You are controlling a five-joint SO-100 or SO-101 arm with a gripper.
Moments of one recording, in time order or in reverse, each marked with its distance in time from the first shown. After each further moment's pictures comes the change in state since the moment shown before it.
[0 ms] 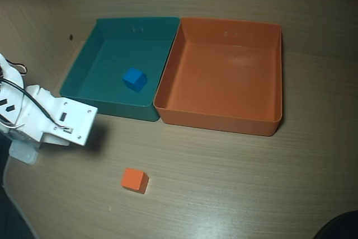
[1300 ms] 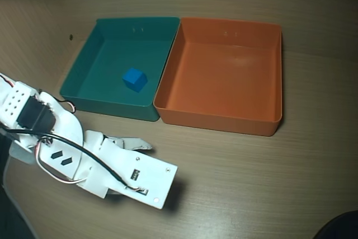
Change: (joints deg) arm 8.1 -46.4 -25.9 -29.0 -3.5
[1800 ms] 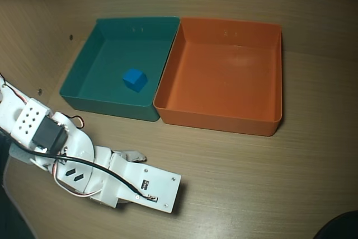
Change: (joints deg) arm 1.9 -8.0 -0.1 0.0 -7.0
